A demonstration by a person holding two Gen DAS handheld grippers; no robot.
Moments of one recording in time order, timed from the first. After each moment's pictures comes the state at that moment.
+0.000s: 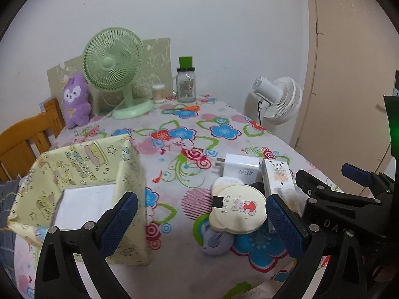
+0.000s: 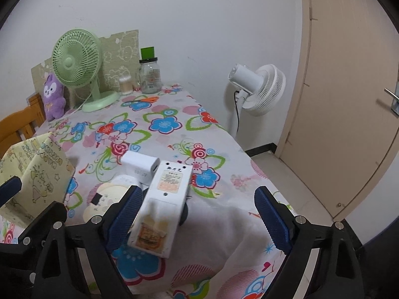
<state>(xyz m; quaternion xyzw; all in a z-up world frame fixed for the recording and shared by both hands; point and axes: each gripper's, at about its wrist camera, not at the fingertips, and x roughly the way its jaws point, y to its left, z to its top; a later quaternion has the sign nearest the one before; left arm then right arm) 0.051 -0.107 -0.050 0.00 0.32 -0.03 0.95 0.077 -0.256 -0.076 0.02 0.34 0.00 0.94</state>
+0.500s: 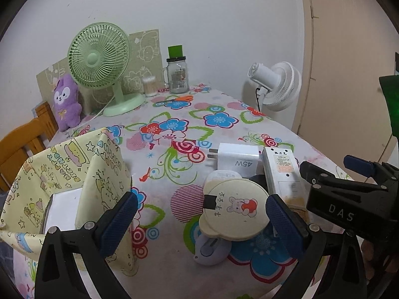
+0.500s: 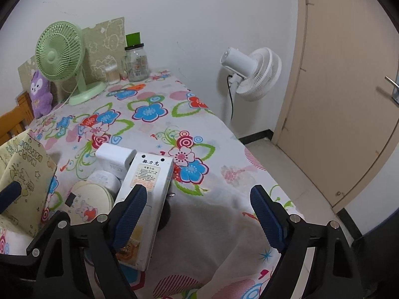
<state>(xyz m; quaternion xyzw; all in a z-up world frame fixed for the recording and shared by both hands) 0.073 -0.128 -0.072 0.04 0.33 -0.03 0.94 0.102 -0.273 -0.101 0.03 0.38 -0.01 0.92</state>
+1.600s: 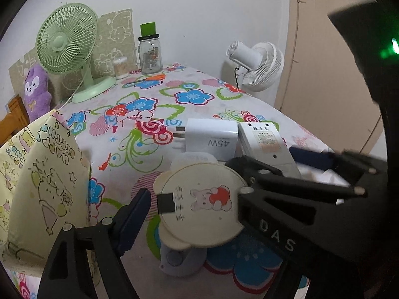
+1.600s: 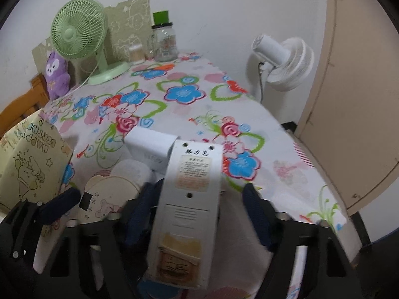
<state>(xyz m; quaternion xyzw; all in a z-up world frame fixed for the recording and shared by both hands) 0.099 -0.144 -0.106 0.03 0.39 -0.10 0.92 0.128 -0.229 -0.119 0.03 0.42 0.05 0.90</state>
